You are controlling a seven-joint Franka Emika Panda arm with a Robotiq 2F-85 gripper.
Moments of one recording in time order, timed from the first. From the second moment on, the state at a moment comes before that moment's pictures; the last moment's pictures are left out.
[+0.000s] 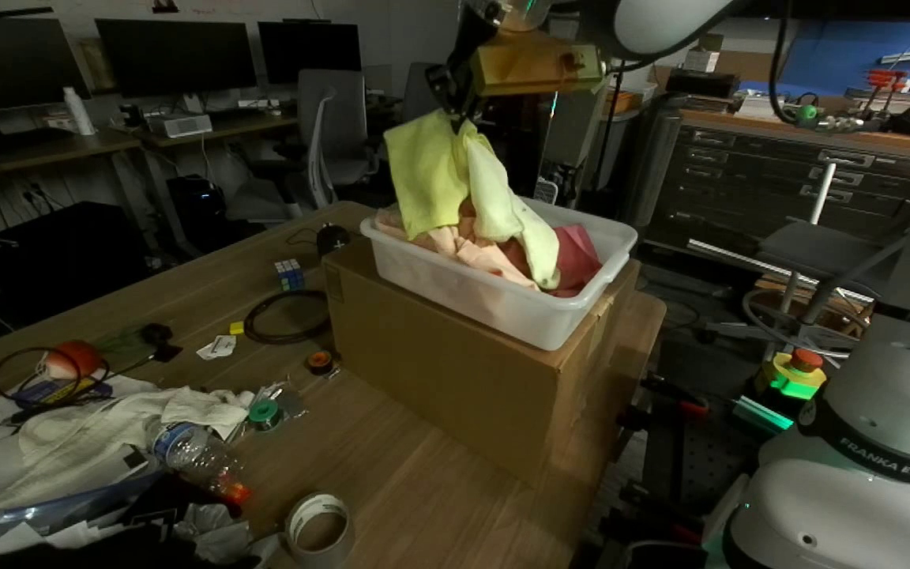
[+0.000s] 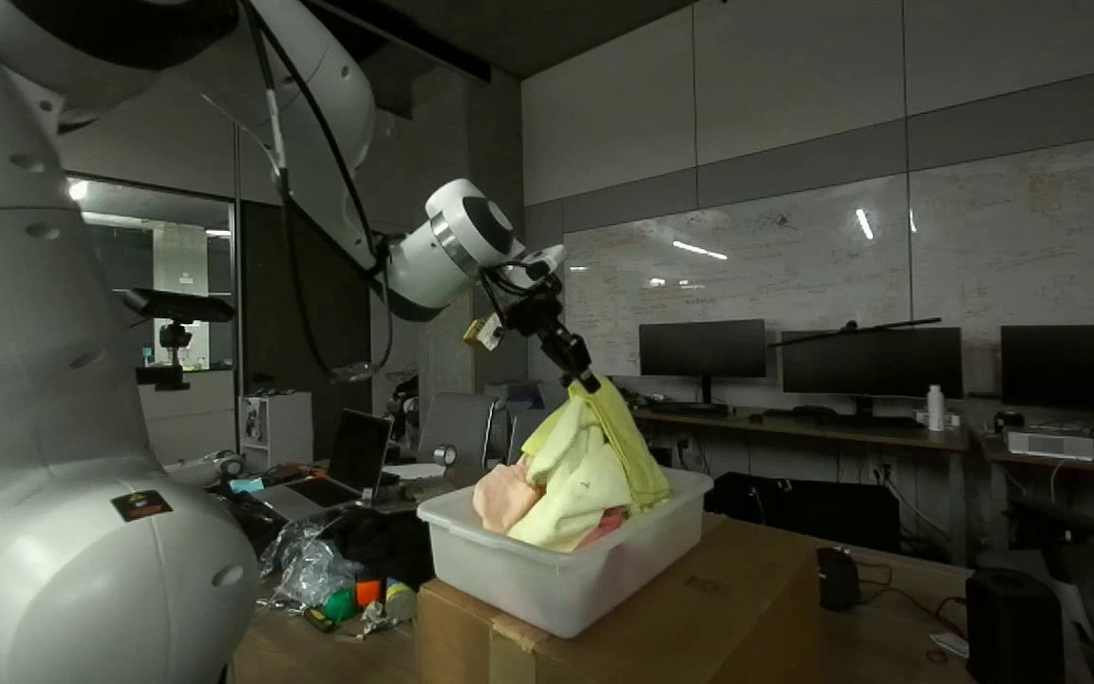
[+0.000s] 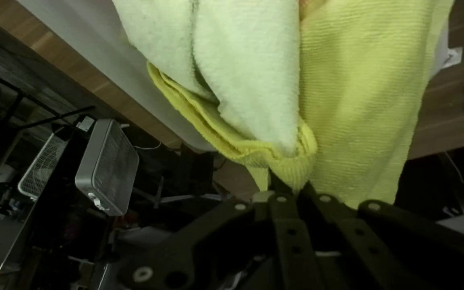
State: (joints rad) arm -0.06 -0.30 0.15 -2.28 -0.60 2.38 1.11
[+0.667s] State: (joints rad) arm -0.07 -0.63 0.23 -2.32 -0.60 2.38 1.21
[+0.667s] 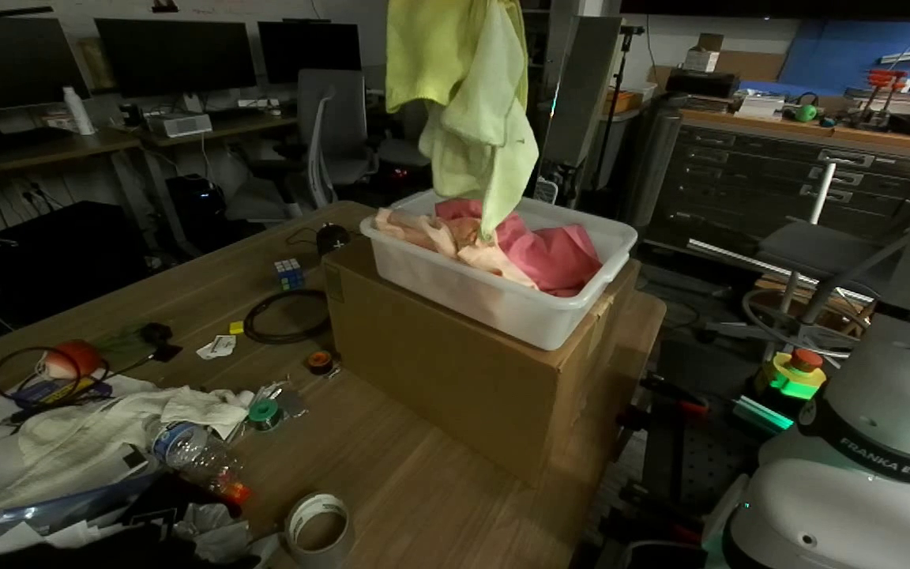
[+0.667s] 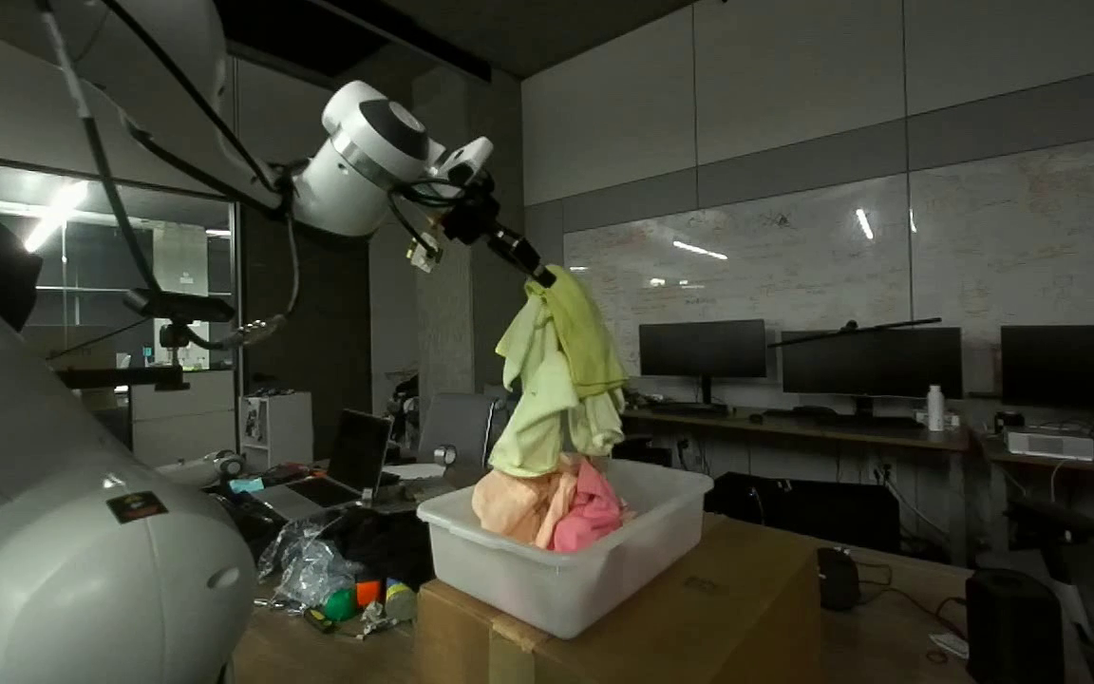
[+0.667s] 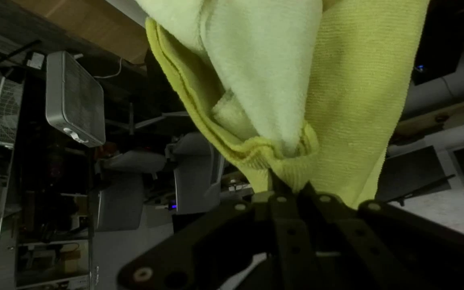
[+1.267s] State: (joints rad) arm 0.05 -0.56 0.41 -2.29 -0.44 2.35 1.06
